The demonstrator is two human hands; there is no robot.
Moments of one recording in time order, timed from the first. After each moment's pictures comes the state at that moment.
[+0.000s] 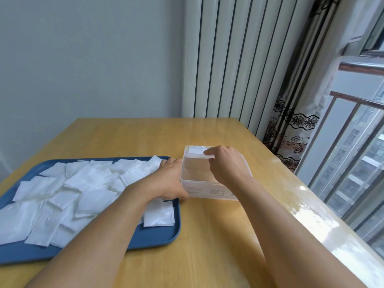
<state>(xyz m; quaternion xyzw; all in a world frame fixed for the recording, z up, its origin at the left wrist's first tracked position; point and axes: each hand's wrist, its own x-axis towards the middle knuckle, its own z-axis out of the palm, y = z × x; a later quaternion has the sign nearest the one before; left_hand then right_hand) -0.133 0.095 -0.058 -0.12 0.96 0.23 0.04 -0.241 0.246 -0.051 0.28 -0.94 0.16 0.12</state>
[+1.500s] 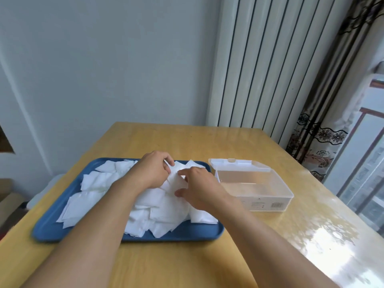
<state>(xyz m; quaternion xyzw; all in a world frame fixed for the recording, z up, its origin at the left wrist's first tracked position) -0.049 -0.005 -0.028 -0.23 0.92 0.29 -0.11 -0.116 0.144 -0.044 0.42 -0.89 0.18 -0.07</state>
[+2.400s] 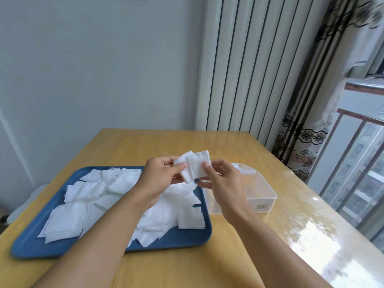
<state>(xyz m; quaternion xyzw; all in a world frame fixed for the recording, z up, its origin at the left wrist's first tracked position) -0.066 0.051 -0.030 -0.16 0.66 0.71 -0.20 -0.128 0.204 -0.037 0.18 -0.68 0.71 -0.06</state>
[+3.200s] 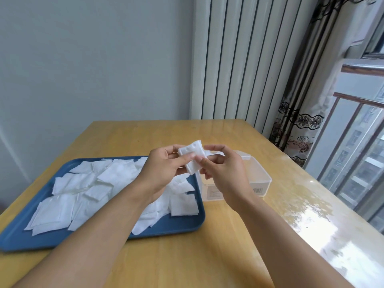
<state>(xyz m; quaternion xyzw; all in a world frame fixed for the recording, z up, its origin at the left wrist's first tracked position) -0.069 0.079 -0.033 -0.10 0.67 0.72 -0.19 -0.130 0.226 -0.034 0.21 -0.71 0.68 -0.06</state>
